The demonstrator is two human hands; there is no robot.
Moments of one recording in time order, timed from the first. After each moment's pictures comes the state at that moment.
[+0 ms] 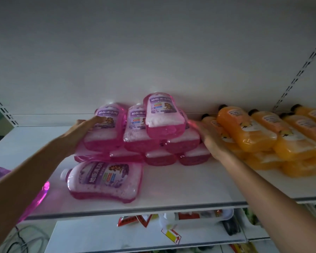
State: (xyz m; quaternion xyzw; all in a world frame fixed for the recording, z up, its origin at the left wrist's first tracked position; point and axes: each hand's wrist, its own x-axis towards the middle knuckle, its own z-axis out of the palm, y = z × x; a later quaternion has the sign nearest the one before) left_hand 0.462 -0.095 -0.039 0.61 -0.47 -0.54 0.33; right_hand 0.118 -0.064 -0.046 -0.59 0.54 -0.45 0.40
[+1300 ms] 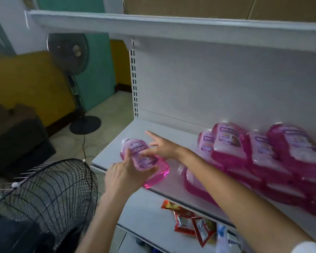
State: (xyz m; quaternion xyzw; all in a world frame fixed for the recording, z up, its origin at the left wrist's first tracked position) left_hand 0.554 0.086 -0.038 0.86 -0.45 -0.18 0.18; right_hand 0.474 -0.052 -0.035 -0.78 0.36 -0.05 0.52
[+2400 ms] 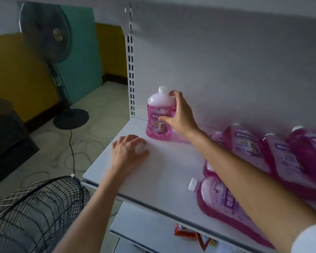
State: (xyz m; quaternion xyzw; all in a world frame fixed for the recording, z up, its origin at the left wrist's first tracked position) left_hand 0.640 -0.022 -0.094 0.76 -0.59 -0.07 0.26; right_hand 0.495 -0.146 -0.022 -0.81 0.38 -0.39 0.23
